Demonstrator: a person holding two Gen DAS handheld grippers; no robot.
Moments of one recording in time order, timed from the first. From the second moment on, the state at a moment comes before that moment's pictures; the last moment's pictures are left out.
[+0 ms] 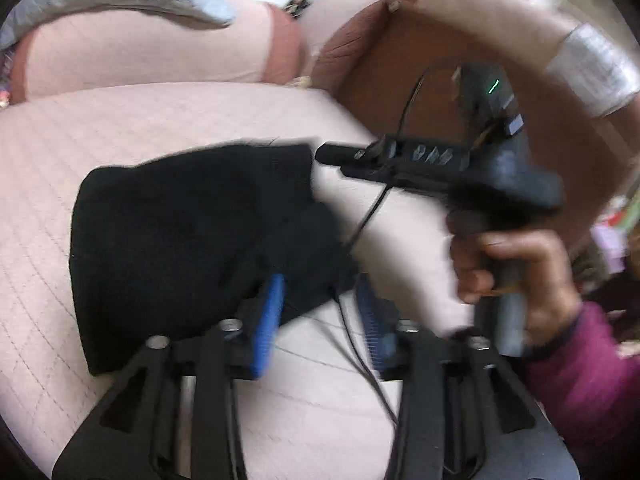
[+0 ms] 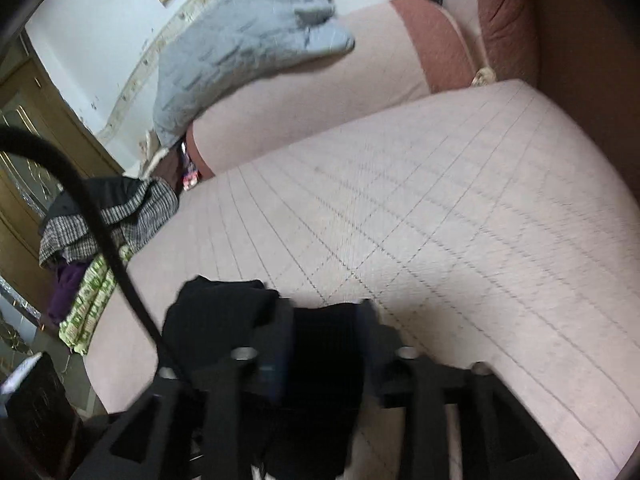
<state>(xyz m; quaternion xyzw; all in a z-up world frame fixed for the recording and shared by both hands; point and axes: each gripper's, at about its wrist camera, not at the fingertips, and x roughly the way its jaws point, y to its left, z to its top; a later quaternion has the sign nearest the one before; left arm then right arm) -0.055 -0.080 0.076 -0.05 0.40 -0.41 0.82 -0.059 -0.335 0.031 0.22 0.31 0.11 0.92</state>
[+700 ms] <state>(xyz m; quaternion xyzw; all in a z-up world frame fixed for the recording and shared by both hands) 0.004 -0.086 0.057 0.01 0.39 -0.30 0.87 -0.068 -0.288 0.035 0.16 0.32 0.14 0.92</state>
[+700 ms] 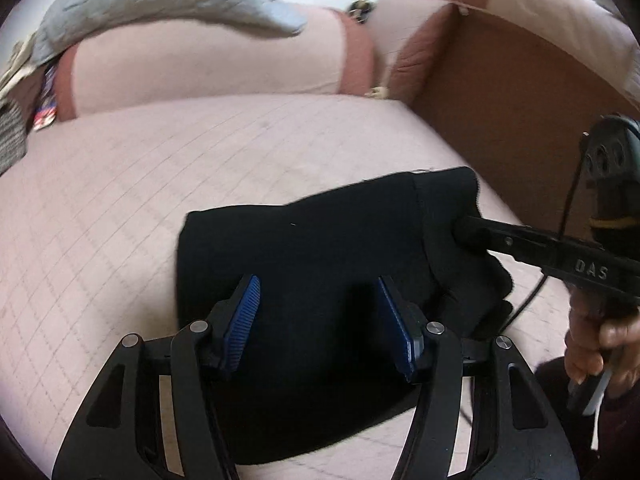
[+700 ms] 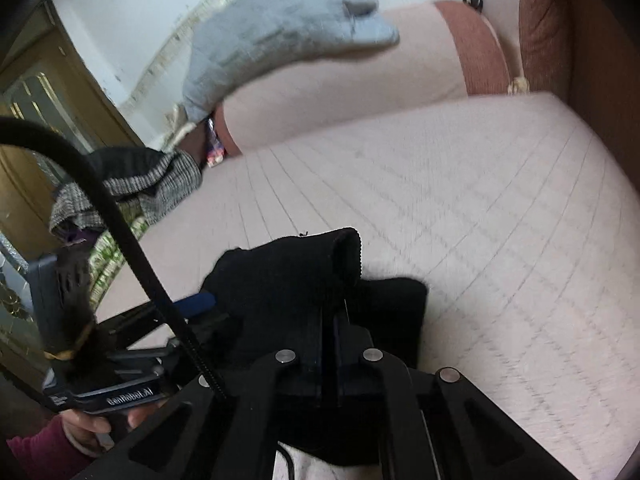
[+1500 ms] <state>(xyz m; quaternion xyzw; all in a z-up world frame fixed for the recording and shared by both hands) -0.023 -0.077 0.059 0.00 0.38 -0.25 0.89 -0.065 -0.286 0.012 0.15 0.36 0.10 0.92</state>
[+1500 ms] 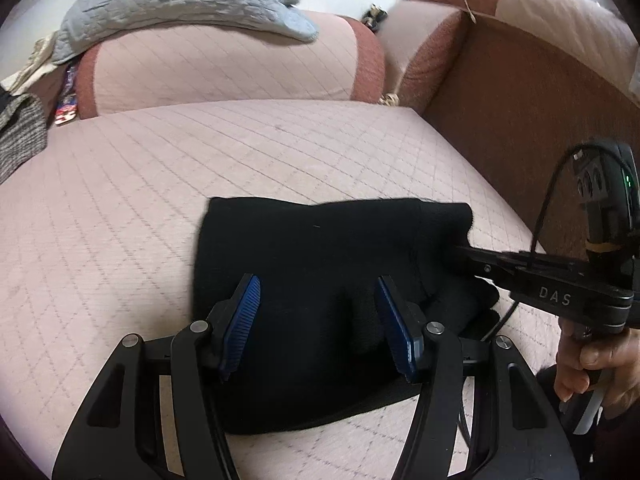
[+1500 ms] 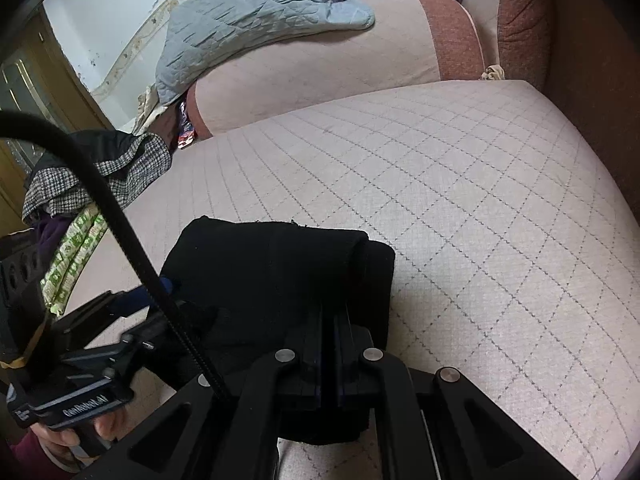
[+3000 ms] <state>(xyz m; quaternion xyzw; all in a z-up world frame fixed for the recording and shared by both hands) -0.020 -0.045 0.049 -0.05 0.43 -0.19 0.88 -0.084 -0.278 0.014 0.14 0.37 0.13 0.91</state>
